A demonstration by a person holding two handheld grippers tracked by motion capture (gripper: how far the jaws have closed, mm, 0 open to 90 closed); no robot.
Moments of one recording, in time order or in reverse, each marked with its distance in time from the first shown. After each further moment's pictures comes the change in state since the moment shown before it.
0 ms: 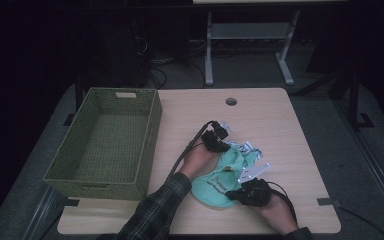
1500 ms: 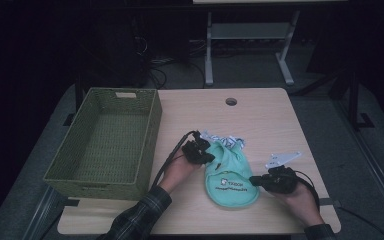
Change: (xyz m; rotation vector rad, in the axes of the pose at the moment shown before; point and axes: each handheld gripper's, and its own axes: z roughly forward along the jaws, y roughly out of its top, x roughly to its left) left arm -0.025 -0.054 -0.055 -0.007 -0.022 -0.020; right arm -0.050 -0.017 -0.053 -0.051 -0.104 0.063
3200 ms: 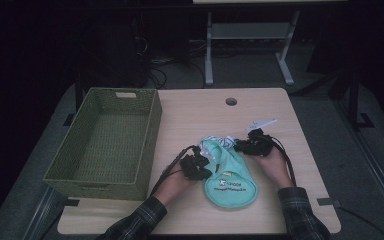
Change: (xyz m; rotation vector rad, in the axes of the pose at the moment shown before) left arm -0.027 -0.022 -0.004 0.083 -0.022 0.057; right arm -0.074 0.073 0.067 -0.041 -0.104 0.101
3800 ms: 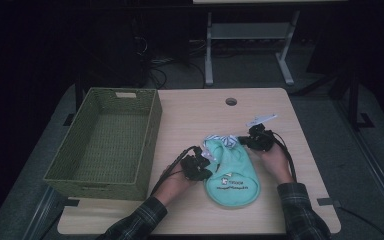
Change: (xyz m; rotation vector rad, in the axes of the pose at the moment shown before) left arm -0.002 0.001 0.000 0.017 0.017 0.028; right arm -0.009 0.011 -0.007 0.029 -0.125 -0.031
